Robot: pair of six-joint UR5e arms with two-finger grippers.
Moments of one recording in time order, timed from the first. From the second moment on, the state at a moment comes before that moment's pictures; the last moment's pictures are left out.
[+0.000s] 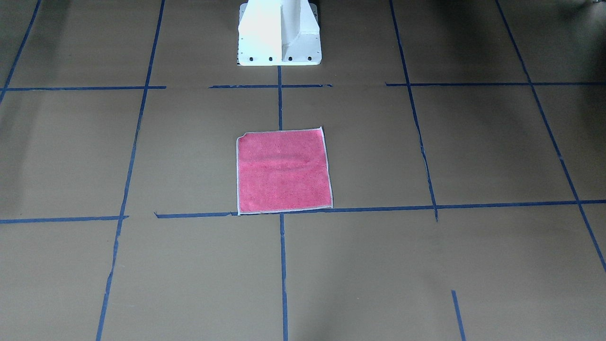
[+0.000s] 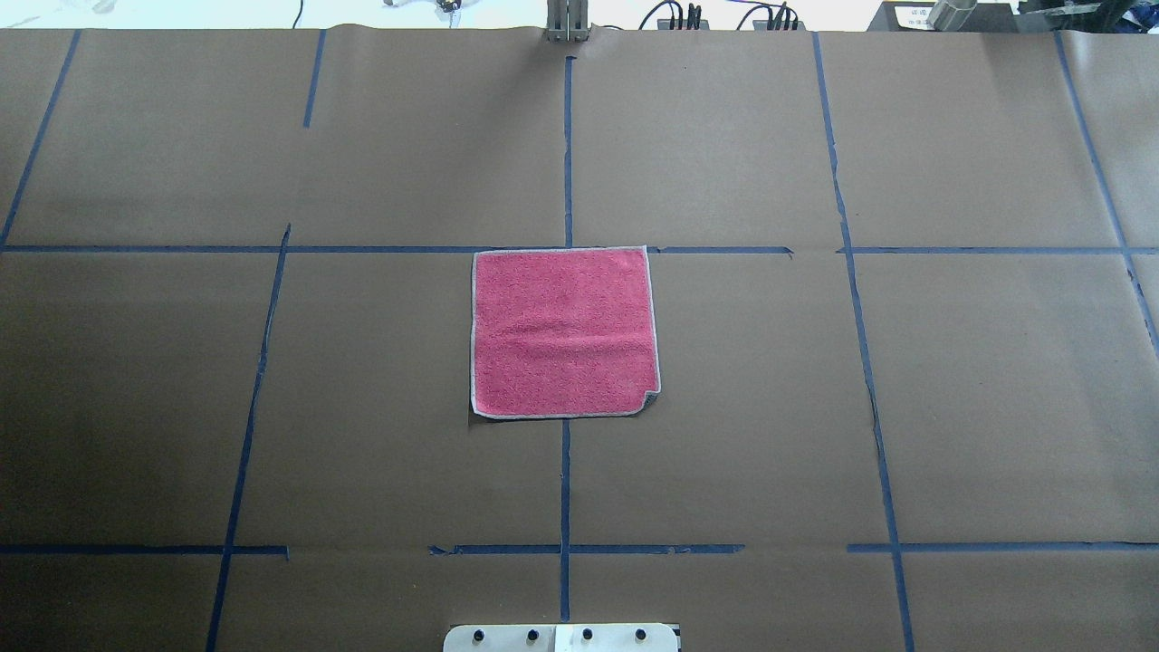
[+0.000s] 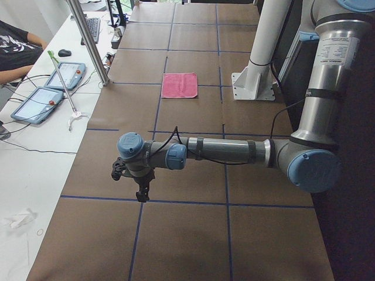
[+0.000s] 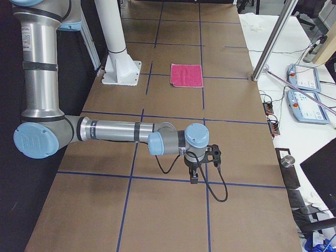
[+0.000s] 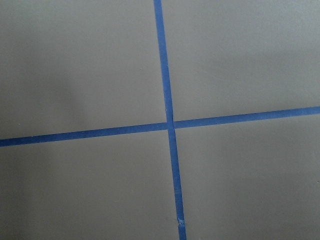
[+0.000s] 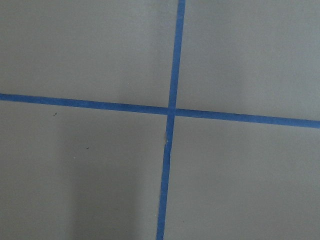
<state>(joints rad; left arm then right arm) -1.49 -1.69 -1.47 -1.60 -2.34 0.01 1.53 -1.60 1.58 -1.44 2.34 0.03</state>
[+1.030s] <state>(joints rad) -1.49 -1.71 -1.47 -1.60 -2.34 0.00 1.52 -1.57 1.58 -1.44 2.35 0.04</state>
